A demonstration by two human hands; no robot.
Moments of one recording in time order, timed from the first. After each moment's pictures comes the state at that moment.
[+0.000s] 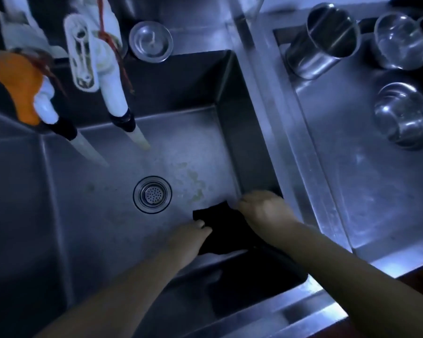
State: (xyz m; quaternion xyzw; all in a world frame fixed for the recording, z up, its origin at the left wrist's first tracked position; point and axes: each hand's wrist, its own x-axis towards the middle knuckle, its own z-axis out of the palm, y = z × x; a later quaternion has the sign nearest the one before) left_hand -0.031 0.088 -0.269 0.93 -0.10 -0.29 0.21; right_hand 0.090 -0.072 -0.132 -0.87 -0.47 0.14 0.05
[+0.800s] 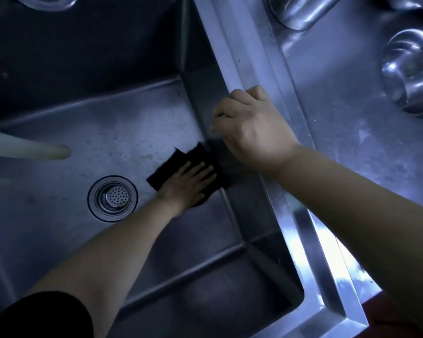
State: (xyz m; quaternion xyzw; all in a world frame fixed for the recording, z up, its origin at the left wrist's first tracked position) left_hand 0.095 0.074 -0.366 0.94 -0.25 -0.20 0.06; right_hand 0.219 -0.053 -0.146 -0.87 -0.49 0.00 0.02
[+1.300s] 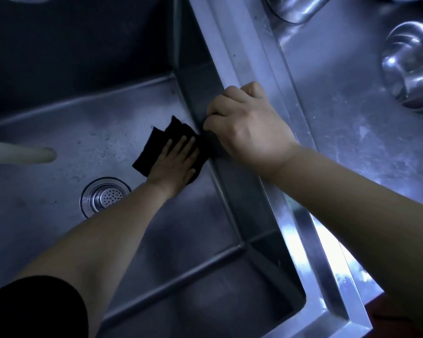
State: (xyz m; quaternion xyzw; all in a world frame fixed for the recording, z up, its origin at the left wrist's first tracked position) left_hand 0.130 0.092 -0.361 0.97 -0.13 -0.18 0.06; right_hand 0.217 -0.051 -0.154 -0.88 -0.47 0.00 -0.04
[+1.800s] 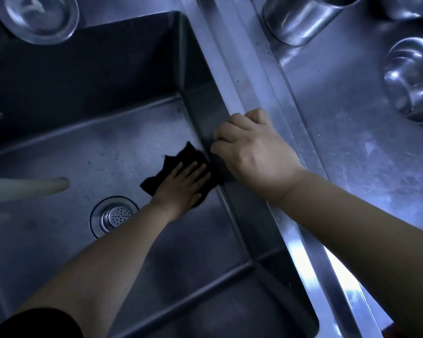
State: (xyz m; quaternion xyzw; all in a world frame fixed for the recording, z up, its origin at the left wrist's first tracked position) left_hand 0.123 0.100 -0.364 0.96 -0.20 -0.18 0.07; right_hand 0.215 -0.051 -0.149 -0.88 -0.47 0.00 -0.02
